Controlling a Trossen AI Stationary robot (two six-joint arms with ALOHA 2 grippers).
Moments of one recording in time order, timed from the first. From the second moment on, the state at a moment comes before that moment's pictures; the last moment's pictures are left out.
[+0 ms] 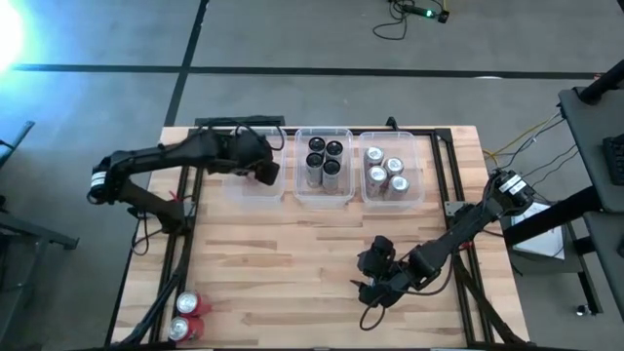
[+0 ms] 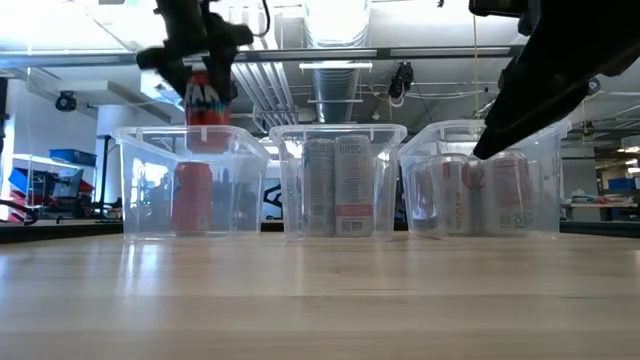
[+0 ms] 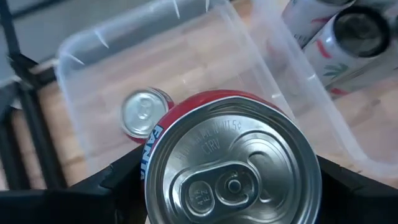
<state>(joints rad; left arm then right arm) 0.19 1.37 1.41 -1.24 -0.45 -0.85 0.63 1.68 1.01 -0.41 0.52 0.86</state>
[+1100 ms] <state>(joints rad) 0.48 1.39 1.13 -0.75 -0.11 0.03 0.63 1.68 1.01 -0.41 0.52 0.86</state>
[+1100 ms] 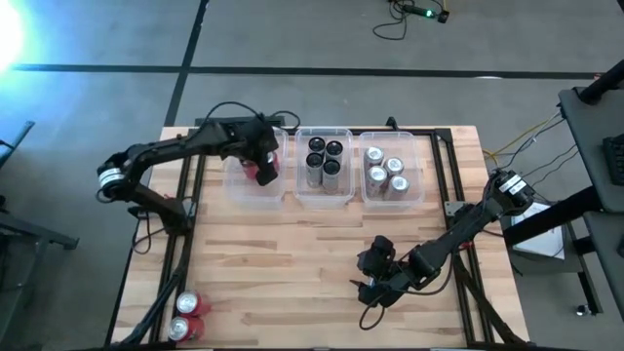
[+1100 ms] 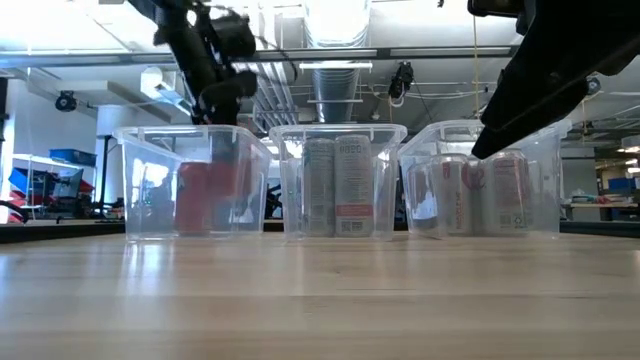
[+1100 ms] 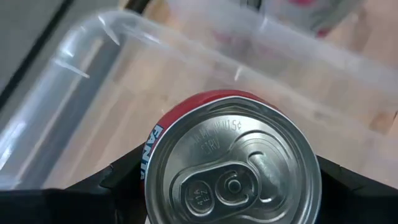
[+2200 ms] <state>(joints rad) 0.56 1.61 1.14 -0.71 -0.11 0.07 0.63 1.68 1.01 -0.41 0.52 0.86</state>
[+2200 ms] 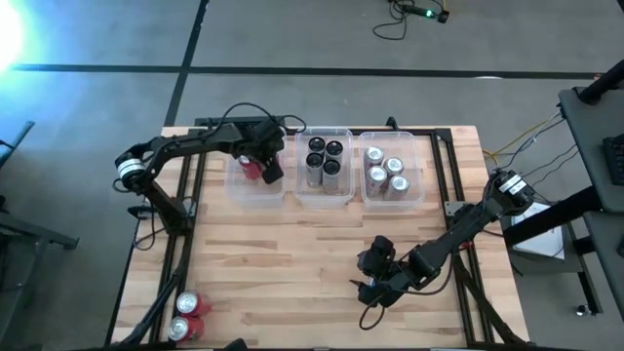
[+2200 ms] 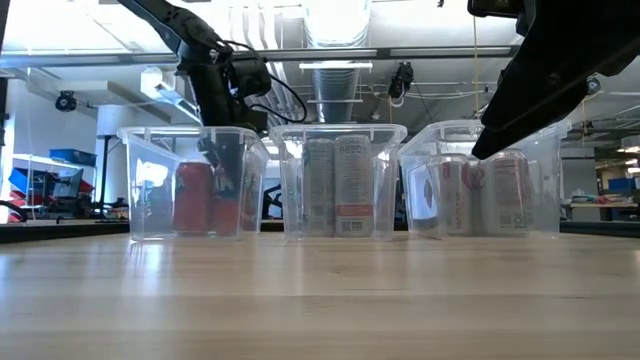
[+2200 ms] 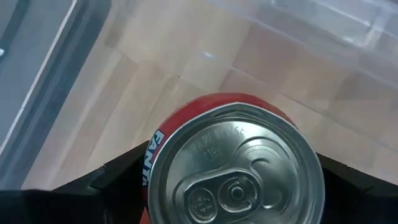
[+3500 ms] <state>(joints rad) 0.13 1.10 1.23 -1.08 0.05 -0.42 0.59 1.68 1.01 -0.40 0.52 0.78</state>
